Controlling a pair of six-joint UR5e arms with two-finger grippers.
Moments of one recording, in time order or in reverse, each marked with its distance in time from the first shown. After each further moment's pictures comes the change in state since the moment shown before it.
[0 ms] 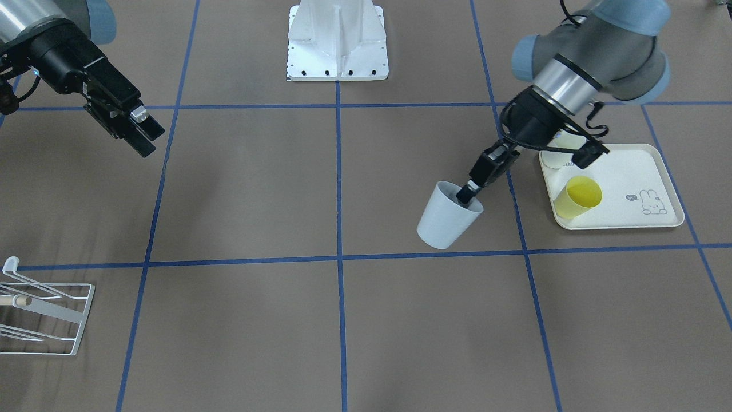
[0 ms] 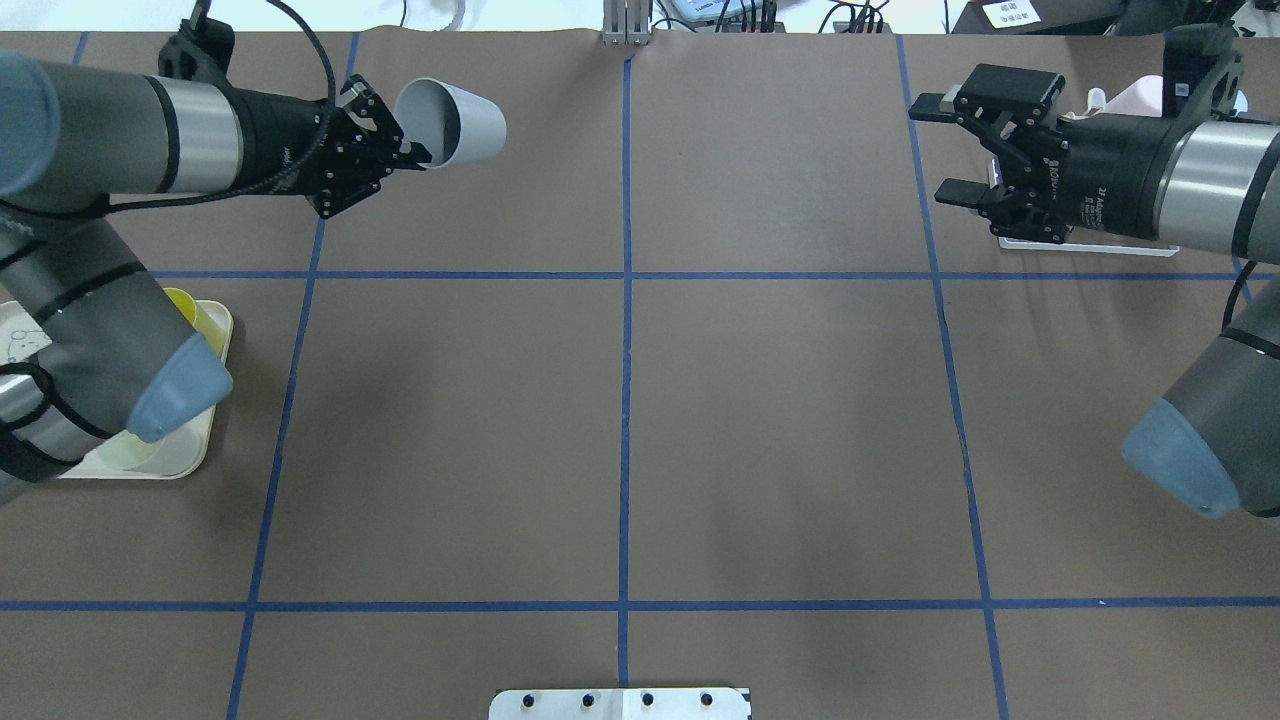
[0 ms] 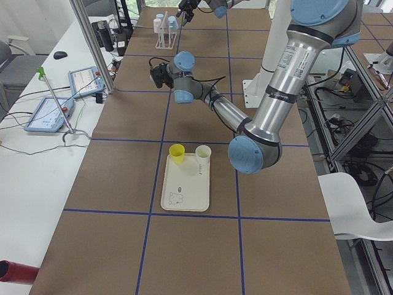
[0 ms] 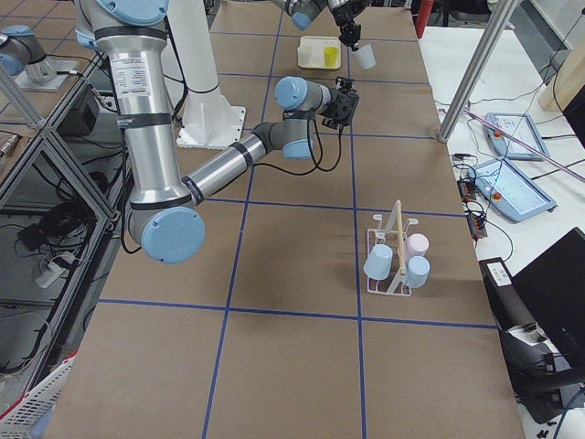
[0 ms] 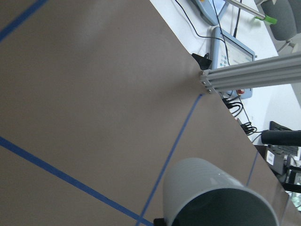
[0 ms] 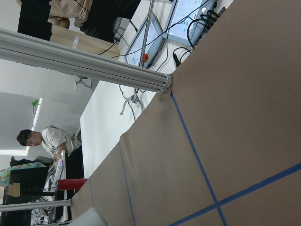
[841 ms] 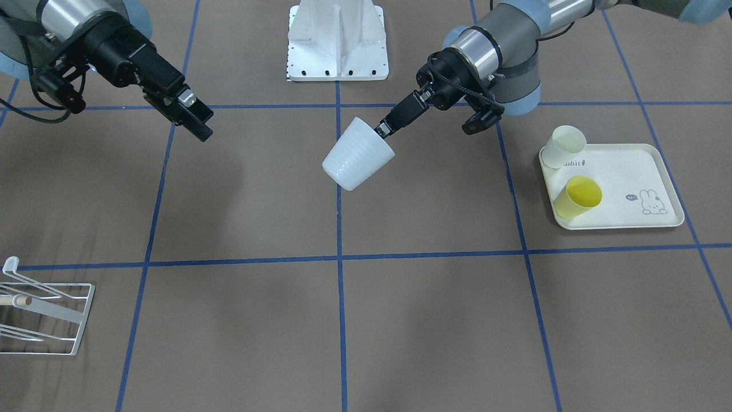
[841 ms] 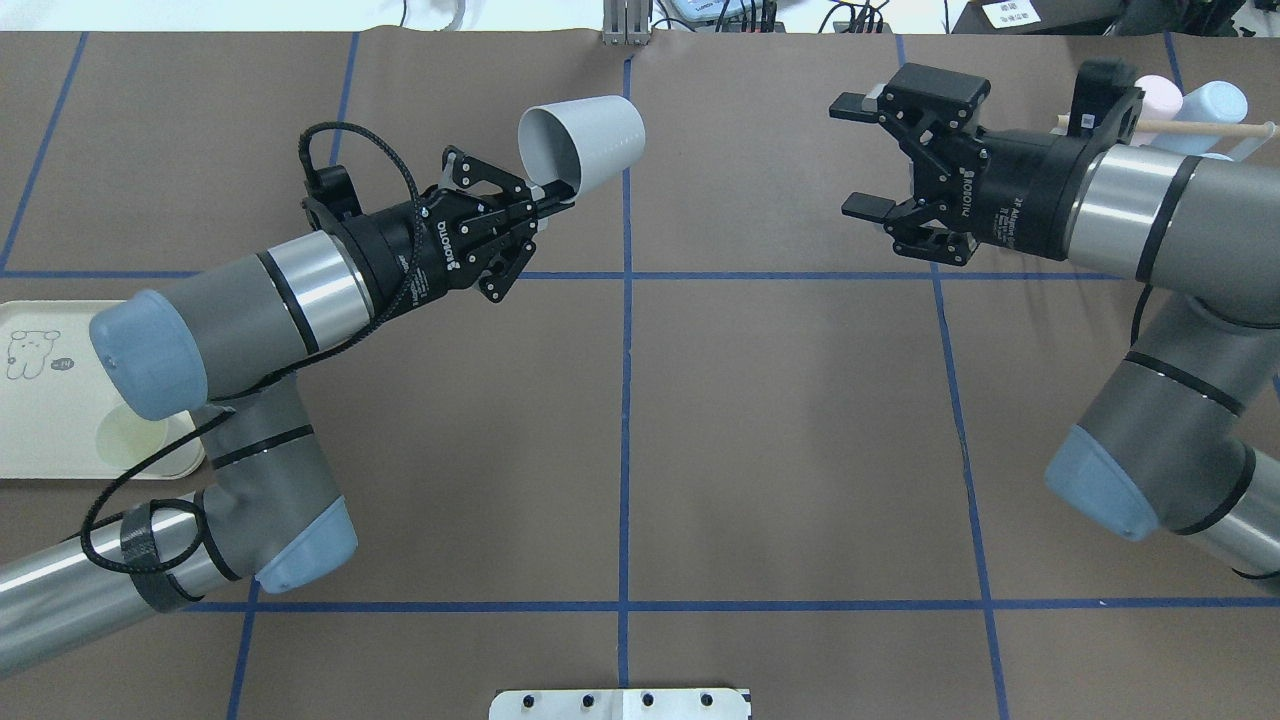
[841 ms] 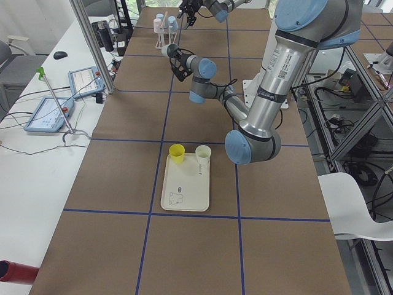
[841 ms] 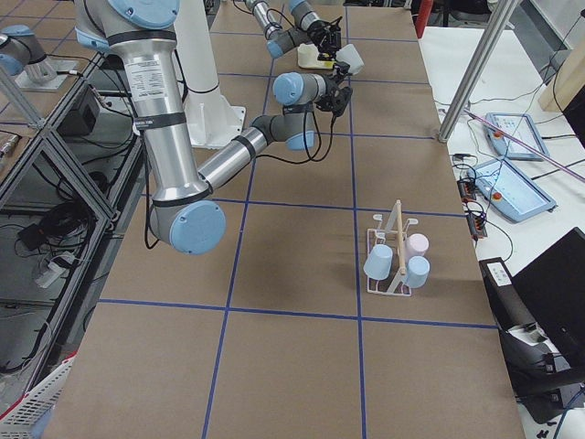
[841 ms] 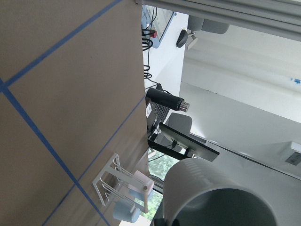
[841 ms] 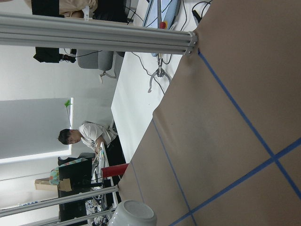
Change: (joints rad) left arm 0.275 -0.060 0.085 -0.508 0.446 -0.379; right arm -0.126 0.111 -0.036 0.066 -0.129 0.187
